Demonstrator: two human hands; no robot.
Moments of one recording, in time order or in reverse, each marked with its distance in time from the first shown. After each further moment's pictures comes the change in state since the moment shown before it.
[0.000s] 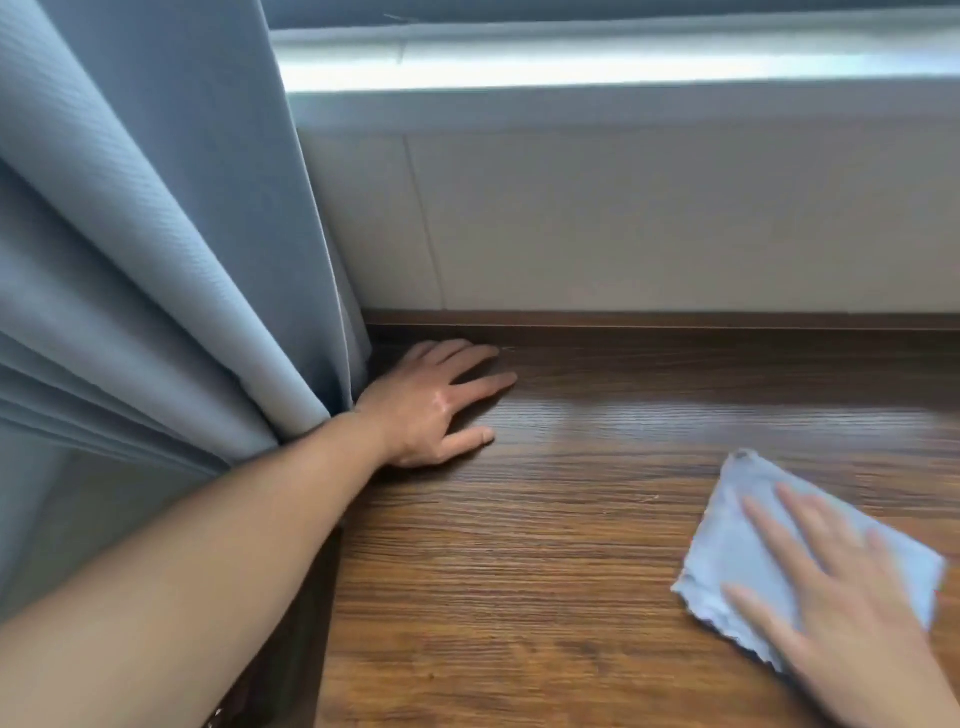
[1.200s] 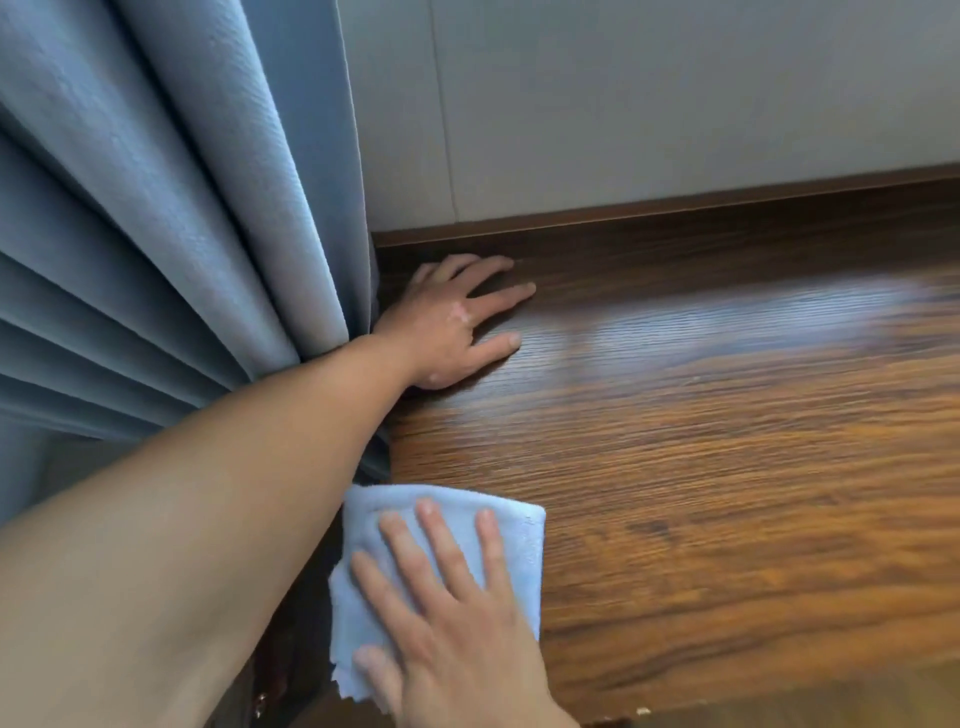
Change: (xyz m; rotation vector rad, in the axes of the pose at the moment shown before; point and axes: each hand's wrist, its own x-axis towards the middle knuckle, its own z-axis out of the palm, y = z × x) left_hand 0.002 -0.015 0.013 -0.071 0.099 0.079; right_hand -0.014 -0.349 0.026 0.092 -0.002 -0.251
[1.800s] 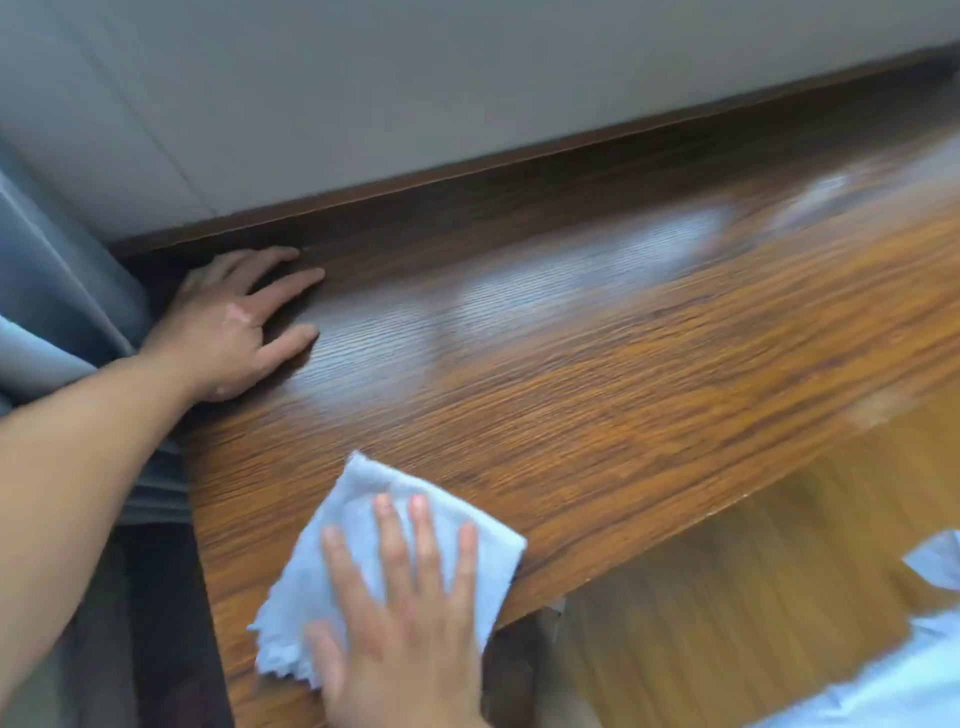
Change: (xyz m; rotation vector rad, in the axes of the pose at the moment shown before) left_hand 0.002 0.009 0.005 0.035 0.077 -0.025; right_hand -0.070 0.029 -0.002 0.052 0.208 0.491
